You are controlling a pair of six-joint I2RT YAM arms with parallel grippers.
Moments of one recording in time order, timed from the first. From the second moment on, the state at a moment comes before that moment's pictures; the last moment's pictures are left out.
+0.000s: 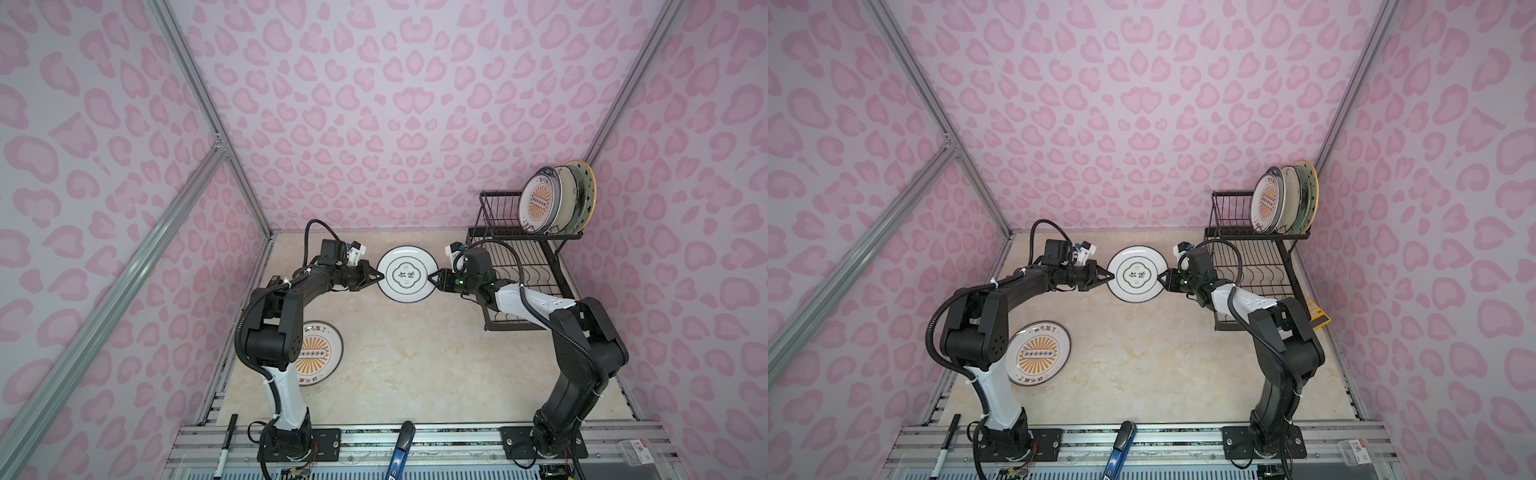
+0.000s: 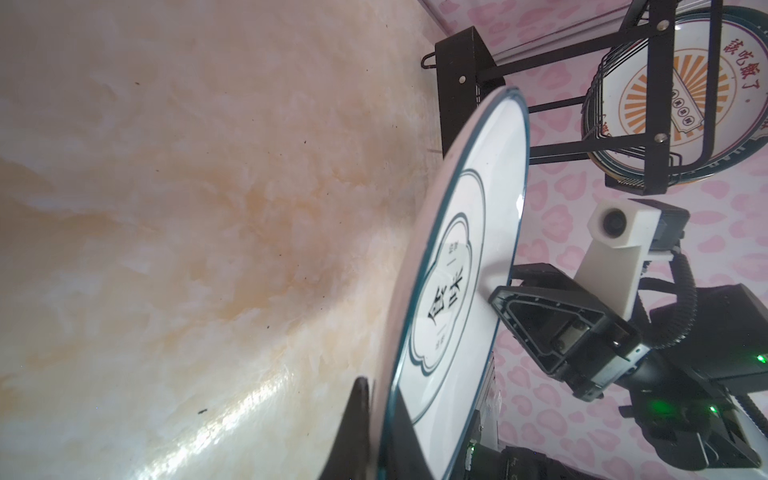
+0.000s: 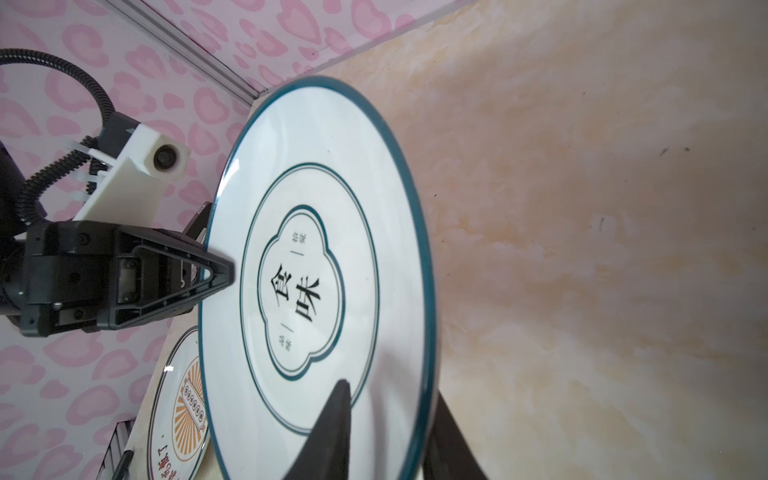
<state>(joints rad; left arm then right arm) -0.17 1.93 1.27 -0.19 0.88 -0.55 0.40 1.78 1.09 0.09 -0.41 0.52</state>
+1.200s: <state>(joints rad) -0.19 1.89 1.27 -0.20 0.84 -0.49 0.37 1.81 1.13 0.18 -0.50 0.64</state>
